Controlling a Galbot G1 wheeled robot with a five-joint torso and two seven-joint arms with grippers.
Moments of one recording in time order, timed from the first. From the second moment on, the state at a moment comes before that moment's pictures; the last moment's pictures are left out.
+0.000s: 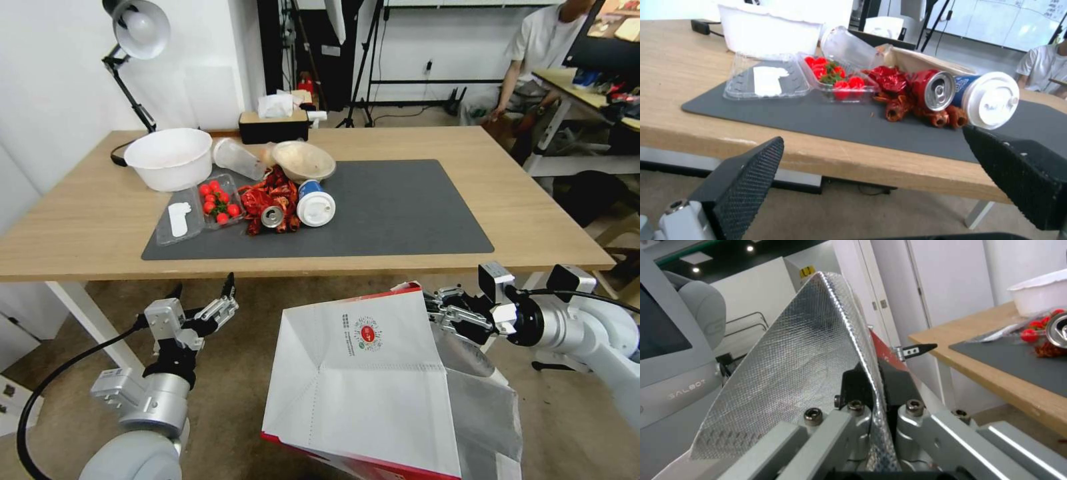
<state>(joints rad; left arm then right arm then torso) 1.73 -1.33 -0.52 -2.41 -0.48 0.15 -0.23 -1.20 0.63 0.45 1.94 1.19 -0.27 -1.20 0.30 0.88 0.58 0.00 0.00</state>
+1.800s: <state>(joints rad) 1.75 -1.32 -0.52 -2.41 -0.48 0.09 -0.22 -1.25 0.62 0.50 1.97 1.19 -0.27 -1.20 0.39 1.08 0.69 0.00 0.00</state>
